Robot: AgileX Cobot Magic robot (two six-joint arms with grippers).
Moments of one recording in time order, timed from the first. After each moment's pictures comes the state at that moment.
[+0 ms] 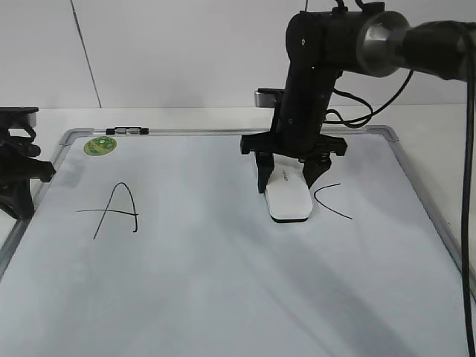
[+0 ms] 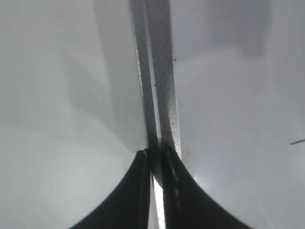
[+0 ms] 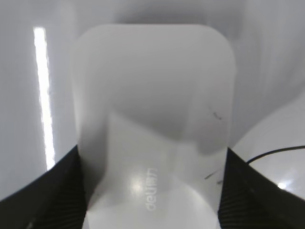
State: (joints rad) left arm -0.04 1.98 -1.30 -0.08 0.92 0.10; right arm 0.40 2.34 -1.97 0.11 1.27 0.26
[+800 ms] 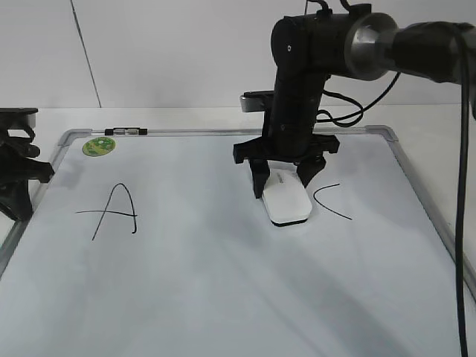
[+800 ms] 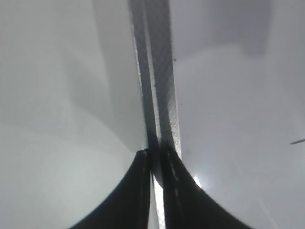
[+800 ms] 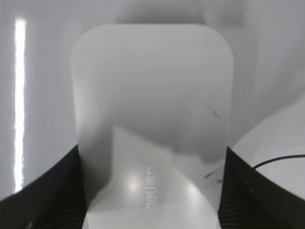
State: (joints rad) left arm -0.04 1.98 -1.30 -0.08 0.93 0.09; right arm 0.45 2.32 -1.96 0.06 1.25 0.20
